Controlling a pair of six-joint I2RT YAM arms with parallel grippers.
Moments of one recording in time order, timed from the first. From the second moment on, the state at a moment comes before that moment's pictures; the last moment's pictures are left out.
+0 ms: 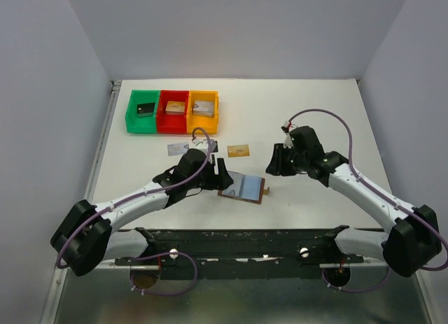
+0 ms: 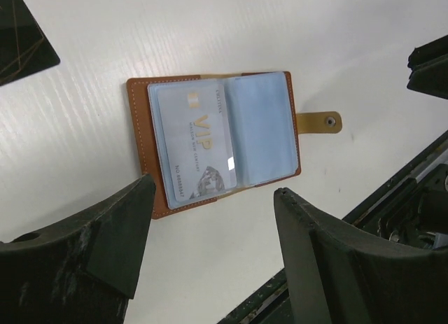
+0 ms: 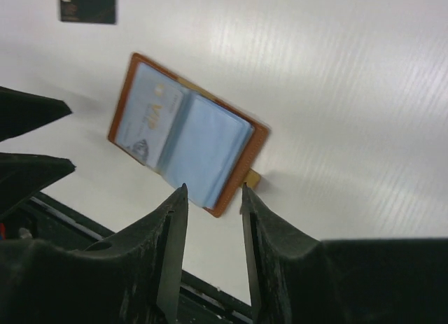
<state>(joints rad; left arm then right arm) -0.73 1.23 0.58 0.02 0.12 -0.64 0.52 1.23 0.86 -0.50 -0.13 0.42</state>
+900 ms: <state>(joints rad) -0.64 1.46 0.60 0.24 0.14 -0.67 0.54 1.57 0.69 0.19 -0.59 0.72</state>
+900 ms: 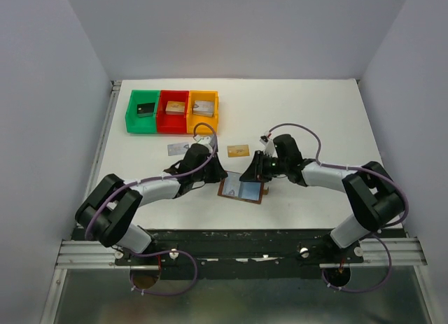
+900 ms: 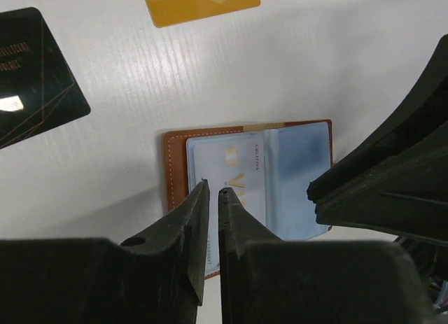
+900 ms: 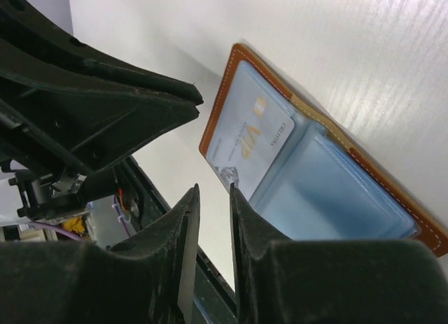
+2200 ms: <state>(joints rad) -0.67 1.52 0.53 0.31 0.13 -0.69 0.55 1.76 0.67 0.33 -0.63 0.81</state>
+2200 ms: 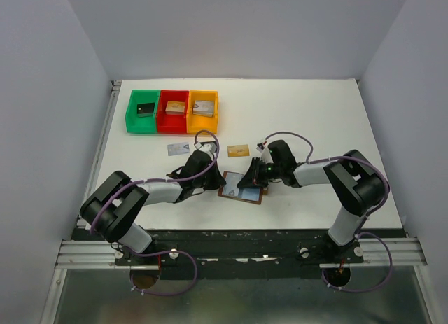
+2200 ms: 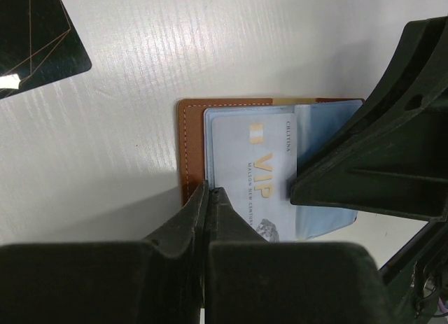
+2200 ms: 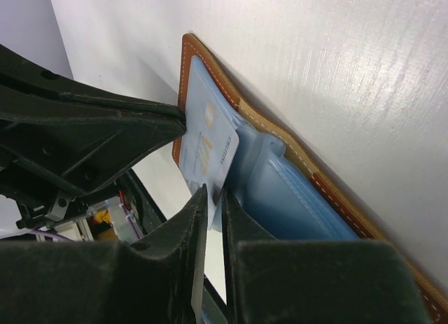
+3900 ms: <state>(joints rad) -0.67 1.52 0.49 0.39 0.12 -0.73 0.55 1.75 0.63 0.44 -0.67 0.93</state>
